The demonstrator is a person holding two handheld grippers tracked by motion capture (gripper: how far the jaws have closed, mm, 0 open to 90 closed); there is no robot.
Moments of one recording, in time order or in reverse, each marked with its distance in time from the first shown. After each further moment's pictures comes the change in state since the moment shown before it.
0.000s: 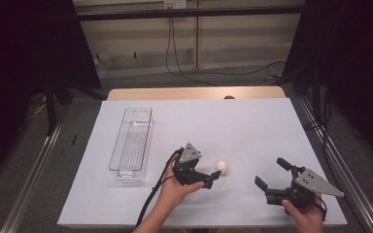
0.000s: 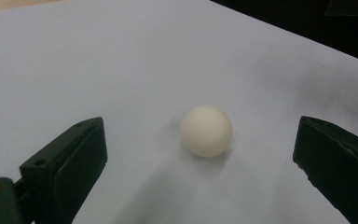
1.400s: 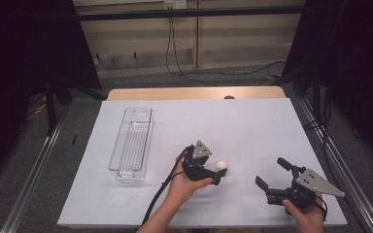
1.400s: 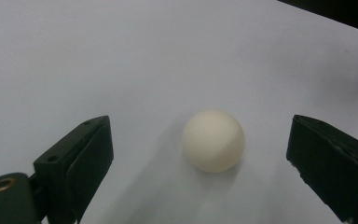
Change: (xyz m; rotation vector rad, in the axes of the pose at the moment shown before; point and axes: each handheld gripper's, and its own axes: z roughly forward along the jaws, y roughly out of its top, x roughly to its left) left arm -0.002 0.007 0.028 0.087 0.023 0.036; right arm -0.001 0.000 -0.001 -0.006 -0.003 0.006
